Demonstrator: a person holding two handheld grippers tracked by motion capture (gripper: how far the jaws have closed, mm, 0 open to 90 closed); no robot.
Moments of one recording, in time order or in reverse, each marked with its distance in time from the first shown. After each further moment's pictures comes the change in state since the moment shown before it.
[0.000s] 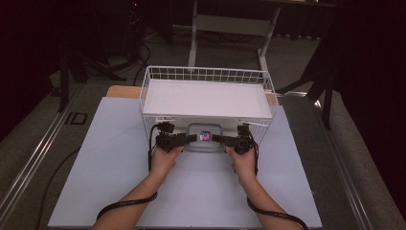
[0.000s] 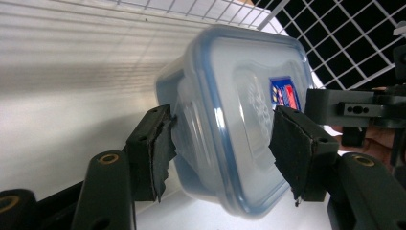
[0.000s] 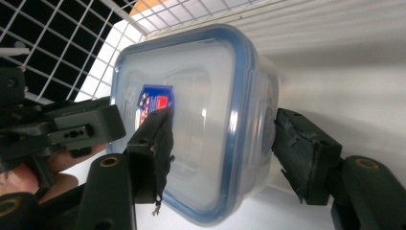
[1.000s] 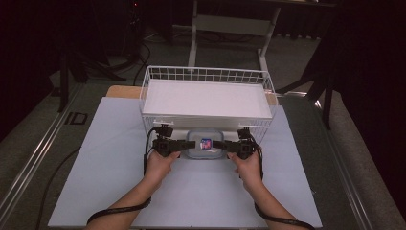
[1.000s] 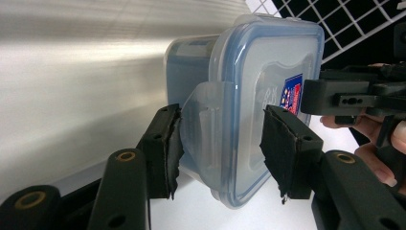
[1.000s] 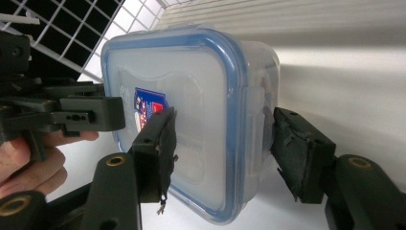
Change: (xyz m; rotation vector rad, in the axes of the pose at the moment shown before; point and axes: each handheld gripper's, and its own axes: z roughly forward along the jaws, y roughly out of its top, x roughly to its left) left arm -0.012 -0.006 -0.018 0.093 -0.048 -0.048; right arm 0.014 -0.008 -0.018 0.057 0.021 -0.090
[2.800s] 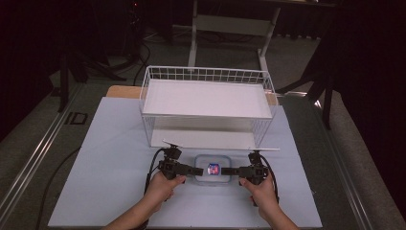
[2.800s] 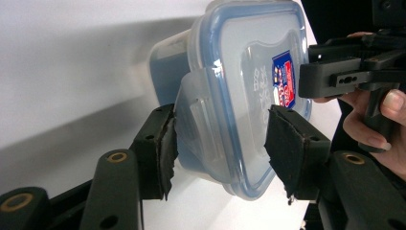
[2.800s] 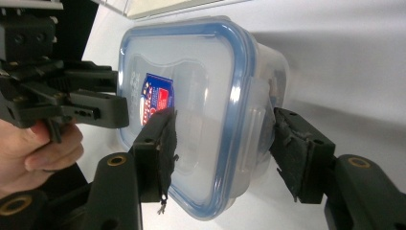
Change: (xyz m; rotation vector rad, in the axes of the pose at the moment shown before) left arm -0.033 -0.055 0.003 0.224 -0.098 -0.048; right arm -0.009 -0.065 -0.041 0.170 0.072 0.155
